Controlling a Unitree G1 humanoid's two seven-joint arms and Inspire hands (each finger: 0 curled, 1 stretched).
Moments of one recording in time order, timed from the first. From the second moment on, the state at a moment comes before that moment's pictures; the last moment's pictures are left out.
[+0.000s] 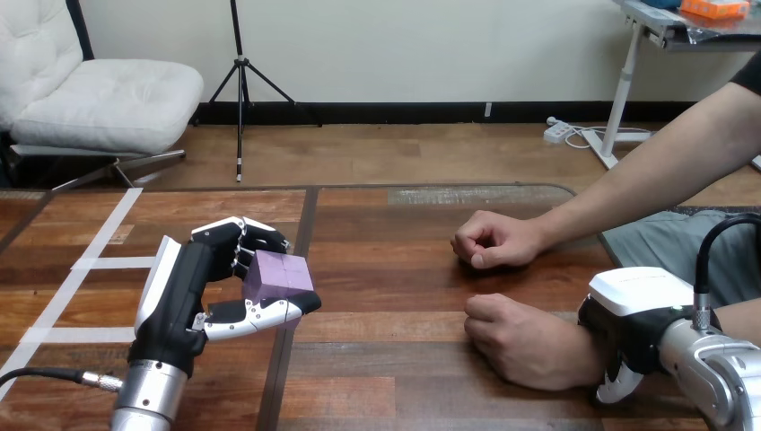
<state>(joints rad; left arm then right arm) -0.19 0.30 0.02 0.79 0.13 -0.87 0.00 -0.11 -0.64 0.23 -0.07 -1.05 0.20 0.64</state>
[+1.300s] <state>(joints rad) -0.19 0.29 0.02 0.79 0.11 -0.87 -0.02 -0.08 -0.64 0.19 -0.13 -1.00 0.22 0.61</state>
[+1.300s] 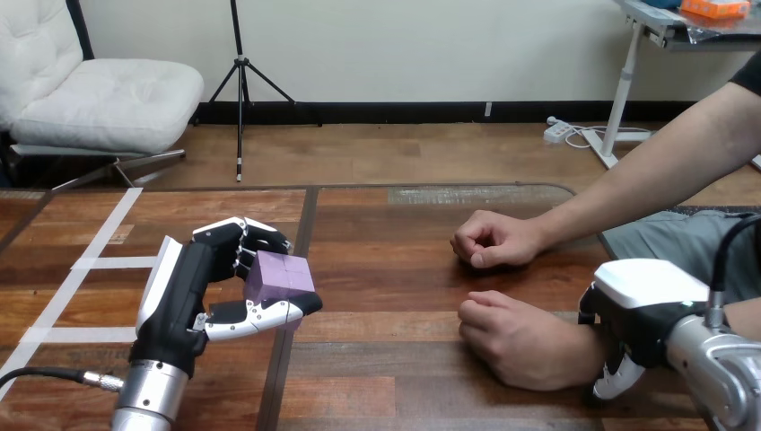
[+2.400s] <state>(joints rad) -0.19 0.19 0.01 0.78 0.08 -0.89 -0.10 -0.08 -0.64 0.13 -0.32 -0.96 0.20 0.60</state>
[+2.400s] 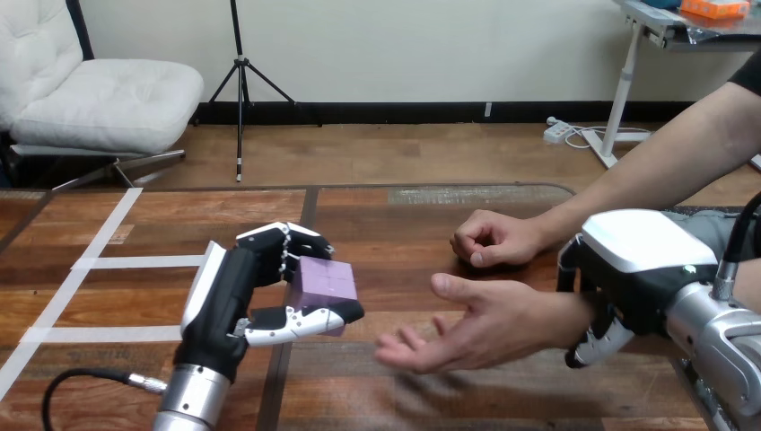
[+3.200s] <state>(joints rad) -0.17 0.17 0.00 0.73 0.09 -0.89 -0.13 -0.09 -0.64 0.13 -0.38 -0.96 0.18 0.61</state>
